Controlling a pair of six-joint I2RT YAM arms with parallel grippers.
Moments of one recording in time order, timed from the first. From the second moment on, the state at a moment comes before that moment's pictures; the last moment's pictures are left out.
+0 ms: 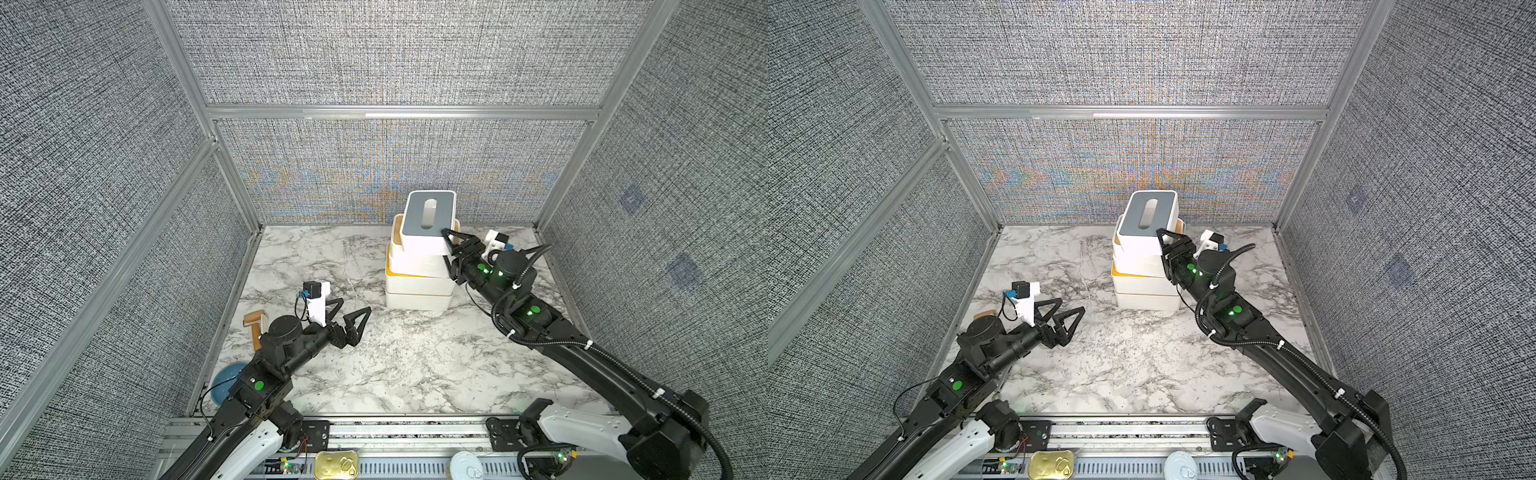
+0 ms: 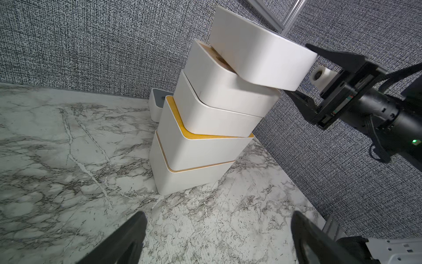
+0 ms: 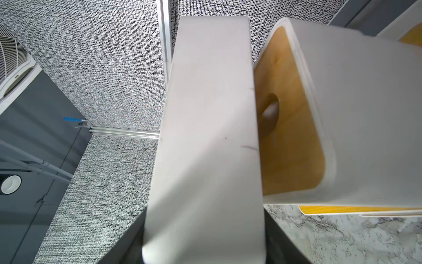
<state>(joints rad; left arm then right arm) -0.63 0.55 0.56 -0.17 0.15 -0.47 0.61 1.14 0.98 0.15 0.09 1.46</state>
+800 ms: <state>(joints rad) -0.63 0.55 0.56 -0.17 0.13 -0.47 0.60 1.13 0.93 0.19 0.08 1.49</state>
